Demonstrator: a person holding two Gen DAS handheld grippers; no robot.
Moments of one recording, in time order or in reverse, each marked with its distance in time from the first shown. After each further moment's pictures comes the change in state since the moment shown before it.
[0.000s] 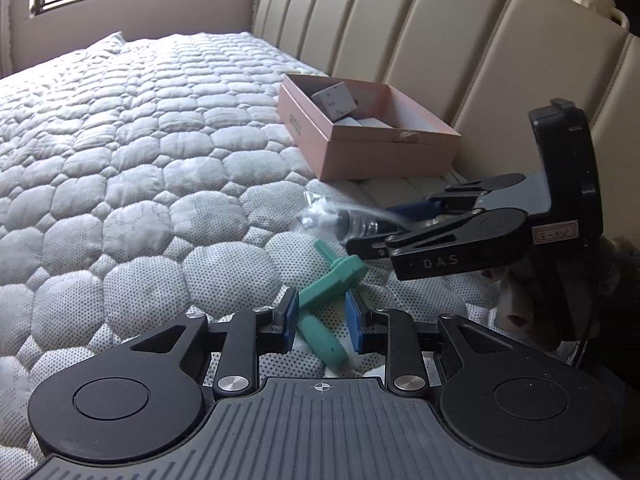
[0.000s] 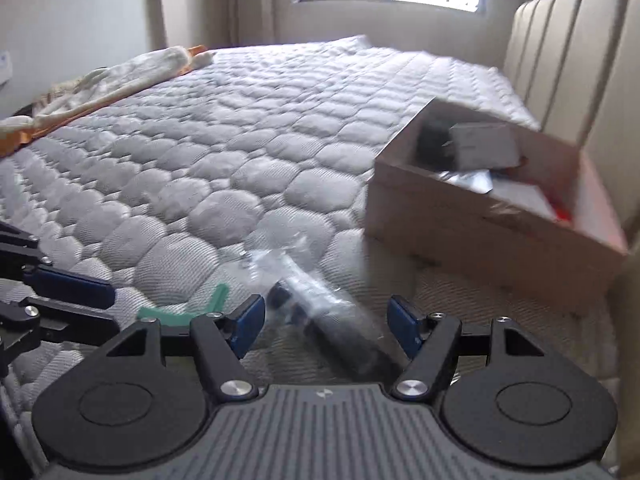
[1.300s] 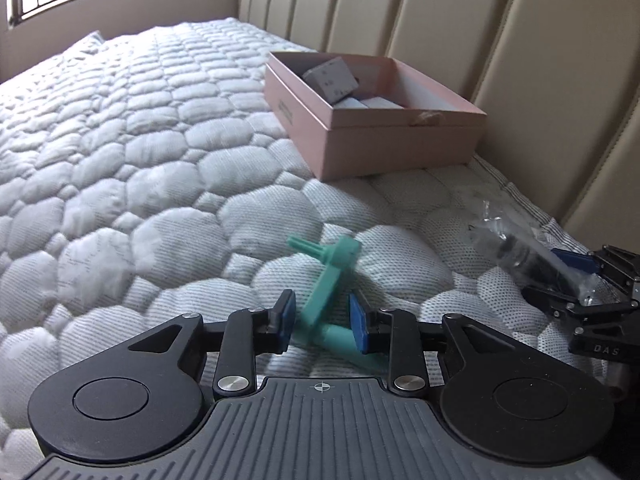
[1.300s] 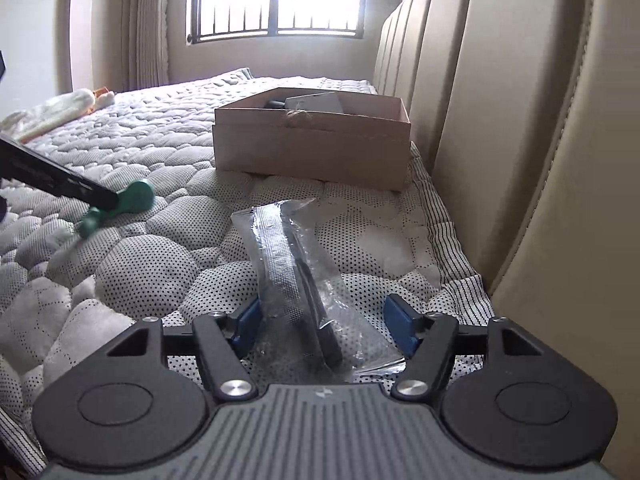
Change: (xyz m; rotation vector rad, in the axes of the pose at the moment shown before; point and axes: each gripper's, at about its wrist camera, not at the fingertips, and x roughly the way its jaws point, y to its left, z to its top) left arm 0.073 0.000 0.028 0.064 0.061 0.016; right arm -0.082 -0.037 -0.129 0.152 -0.166 -0.323
